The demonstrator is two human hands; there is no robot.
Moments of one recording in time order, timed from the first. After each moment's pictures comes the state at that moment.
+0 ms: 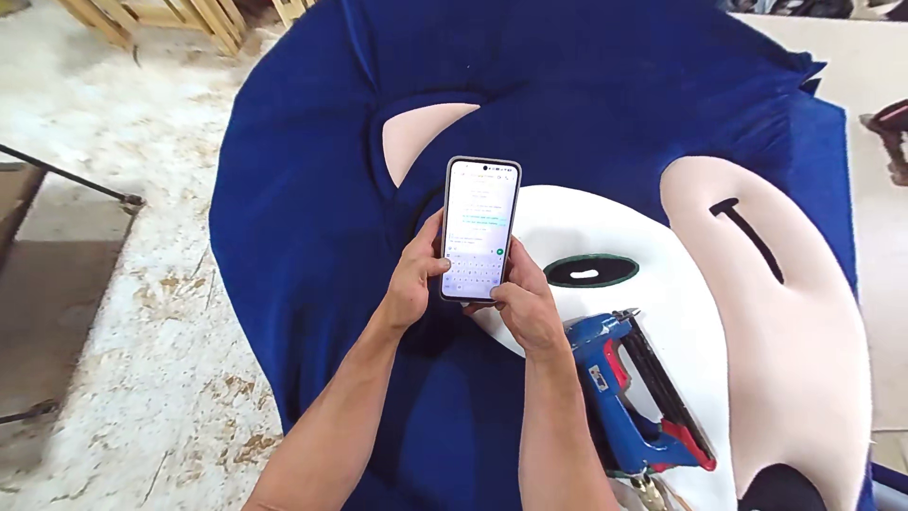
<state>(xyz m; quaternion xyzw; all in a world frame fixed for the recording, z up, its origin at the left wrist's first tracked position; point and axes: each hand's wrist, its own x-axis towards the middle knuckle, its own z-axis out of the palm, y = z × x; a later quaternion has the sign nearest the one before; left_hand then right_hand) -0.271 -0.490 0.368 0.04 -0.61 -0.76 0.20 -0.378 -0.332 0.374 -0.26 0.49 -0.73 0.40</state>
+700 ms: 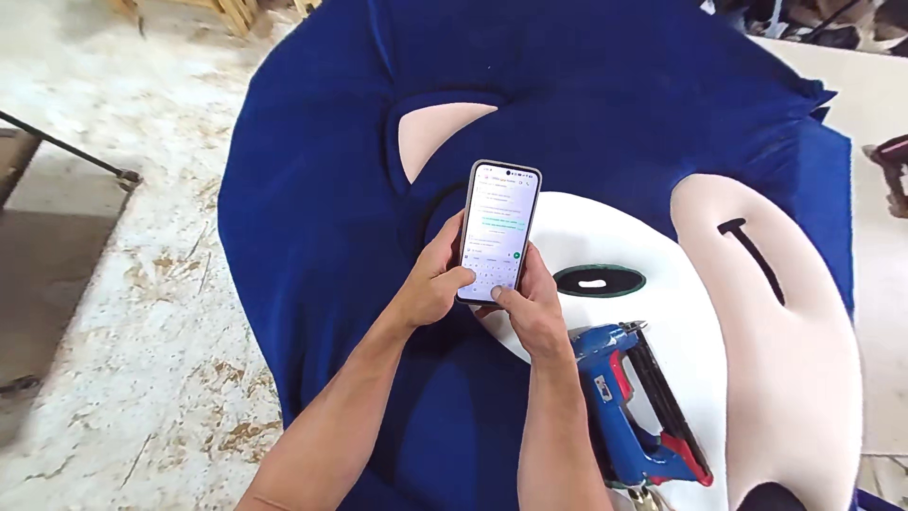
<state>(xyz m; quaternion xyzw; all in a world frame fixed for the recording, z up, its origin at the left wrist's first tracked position) -0.272 -0.487 0.372 0.05 -0.63 -0.75 0.18 -0.373 -0.335 0.372 -0.28 0.55 -0.71 0.35</state>
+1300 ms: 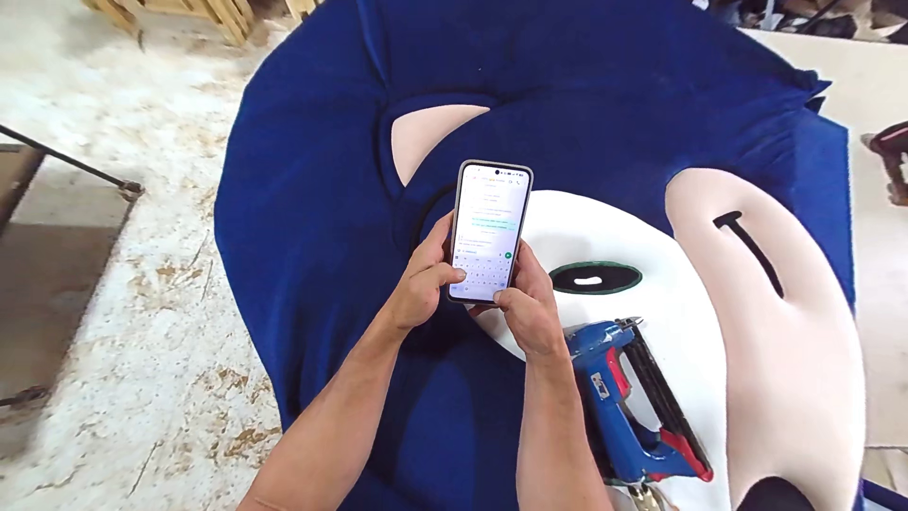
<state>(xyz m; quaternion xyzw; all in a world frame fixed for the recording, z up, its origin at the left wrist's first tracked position) -0.271 -0.489 0.370 0.04 -0.61 -0.77 0.19 -0.375 -0.334 0.372 -0.28 0.52 -0.72 0.36</state>
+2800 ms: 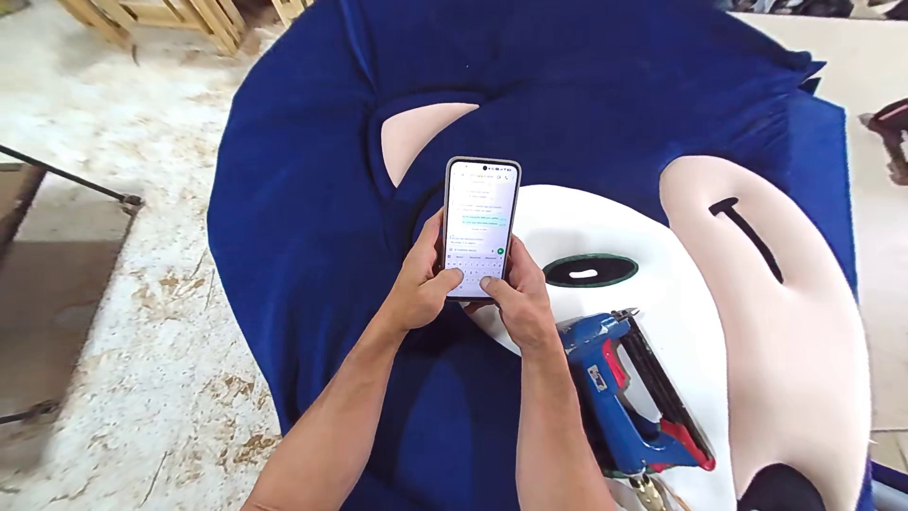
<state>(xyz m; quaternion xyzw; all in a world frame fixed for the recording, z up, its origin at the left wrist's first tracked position) -0.272 -0.482 0.371 0.04 -0.66 -0.72 0.20 -0.373 -0.336 0.371 -0.26 0.53 -0.73 0.34</state>
